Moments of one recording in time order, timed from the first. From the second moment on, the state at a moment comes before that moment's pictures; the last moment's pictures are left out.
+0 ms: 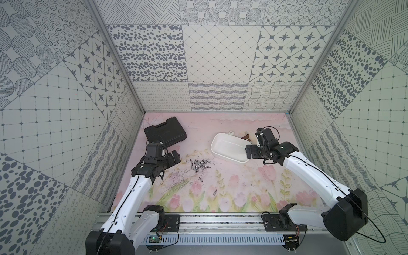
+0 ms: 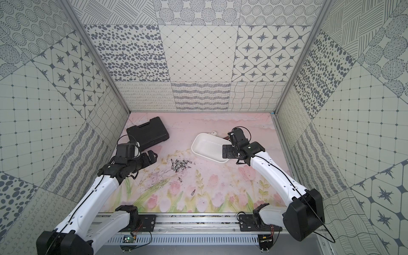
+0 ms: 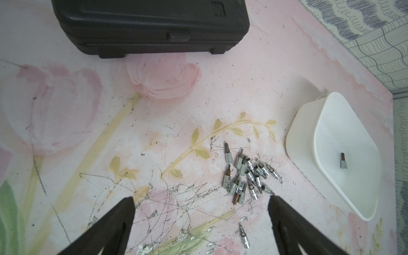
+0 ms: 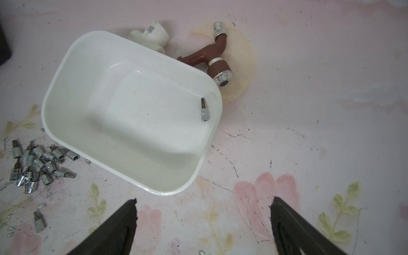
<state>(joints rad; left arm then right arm) -0.03 0.97 0.72 -0.61 0.11 -0.50 0.49 1.26 1.06 -0.79 0.20 0.39</state>
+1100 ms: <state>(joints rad) -0.03 0.97 0.72 -0.60 0.11 -0.50 1.13 1.73 1.23 -0.92 -0.01 0.64</state>
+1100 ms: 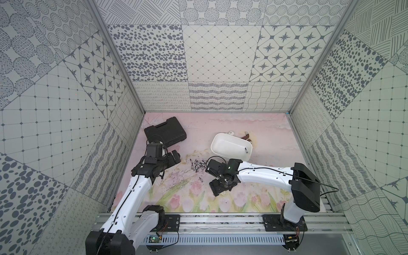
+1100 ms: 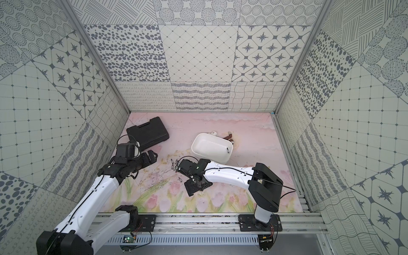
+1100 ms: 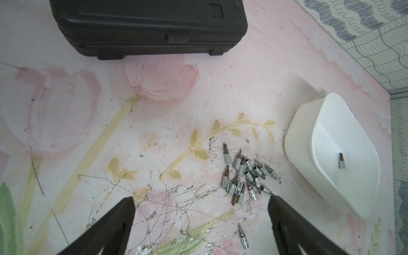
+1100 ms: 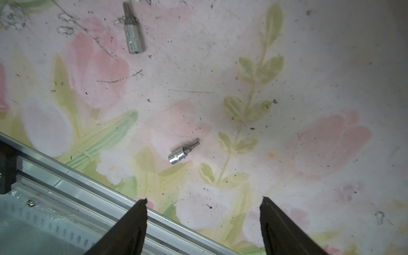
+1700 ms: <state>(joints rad) -0.03 0.97 0.72 -0.60 0.11 -0.50 1.13 1.92 1.35 -0.93 -0.09 0.61</state>
